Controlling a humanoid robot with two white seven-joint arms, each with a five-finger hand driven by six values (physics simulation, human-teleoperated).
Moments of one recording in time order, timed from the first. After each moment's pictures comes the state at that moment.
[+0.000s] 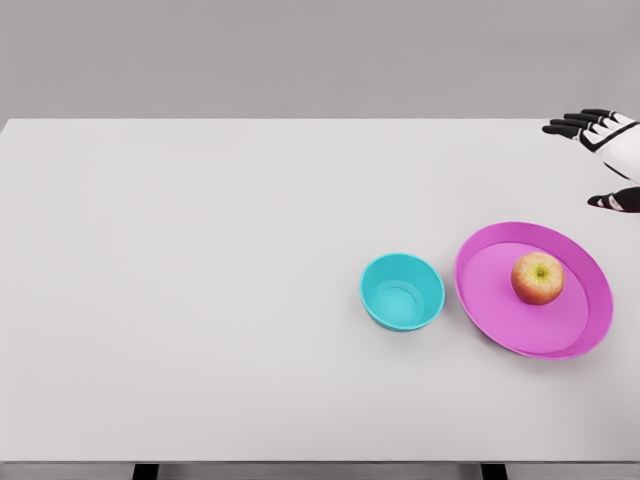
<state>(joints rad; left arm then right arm) -0.02 0.00 0.05 -0.08 -0.12 0.00 0.02 -0.32 -0.99 0.30 -1.40 0.38 -0.61 0.07</state>
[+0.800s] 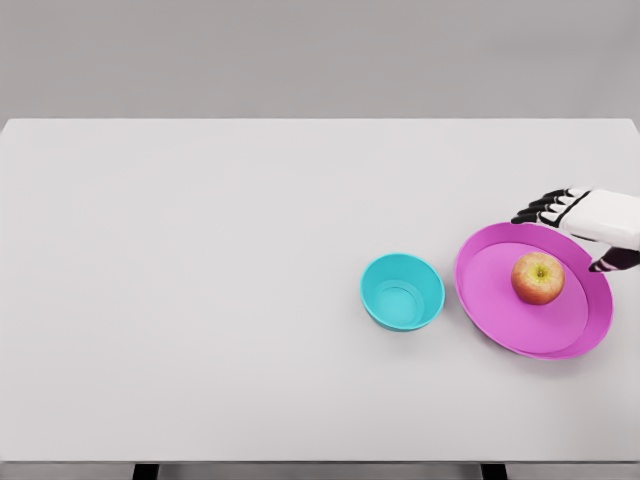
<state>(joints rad) -0.02 0.00 0.05 -0.08 -0.12 0.00 0.02 -0.32 -1.02 0.32 -1.51 0.38 -0.61 0.54</state>
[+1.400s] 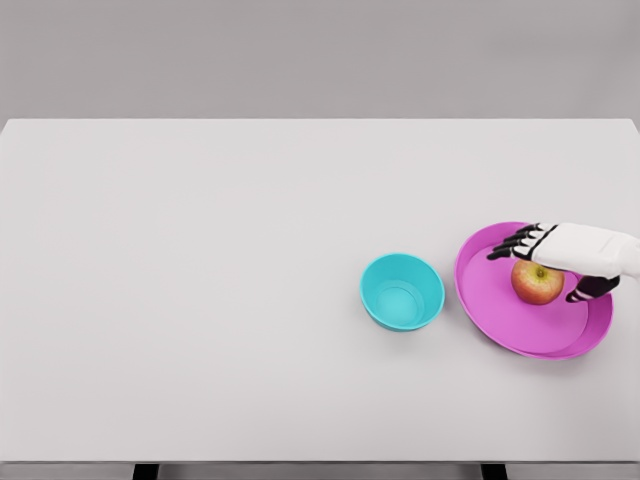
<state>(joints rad) -0.02 0.00 0.05 -0.08 -0.12 0.00 0.02 -0.32 -0.98 0.40 -1.50 0.39 -0.61 0.60</state>
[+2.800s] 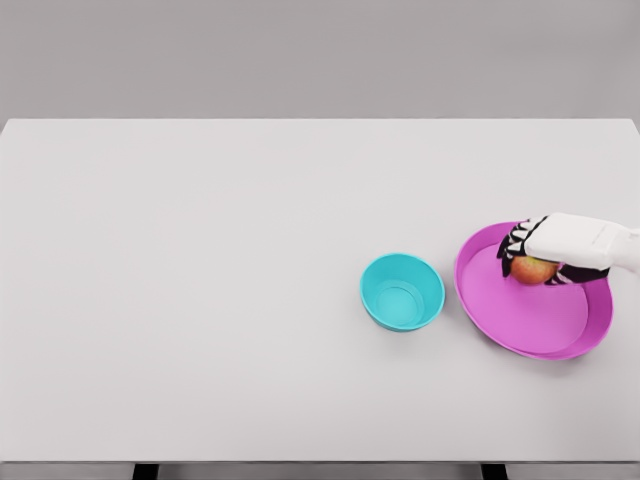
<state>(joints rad) -0.02 0.00 0.05 -0.08 -0.12 0.00 0.02 -0.35 -0.97 0.41 -1.53 0.39 -0.61 0.60</state>
